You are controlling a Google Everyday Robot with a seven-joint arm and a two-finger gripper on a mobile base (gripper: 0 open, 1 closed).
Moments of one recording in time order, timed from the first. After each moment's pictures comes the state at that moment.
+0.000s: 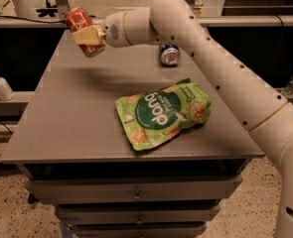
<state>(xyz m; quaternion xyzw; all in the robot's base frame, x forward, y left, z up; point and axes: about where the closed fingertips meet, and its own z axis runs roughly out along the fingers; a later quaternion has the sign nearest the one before) 0.696 0.160 0.948 -0.71 -0.36 -0.44 0.41</state>
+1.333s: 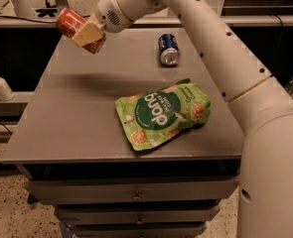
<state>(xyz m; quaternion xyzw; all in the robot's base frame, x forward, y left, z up) 0.672 0.161 0.960 -0.67 -0.57 -0.38 0.30</state>
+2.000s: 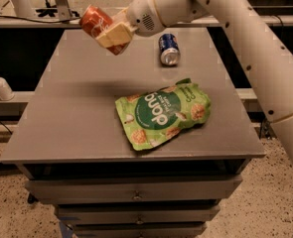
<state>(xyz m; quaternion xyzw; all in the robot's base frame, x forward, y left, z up) 0.641 0.091 0.977 -0.64 -0.56 -0.42 0.32</state>
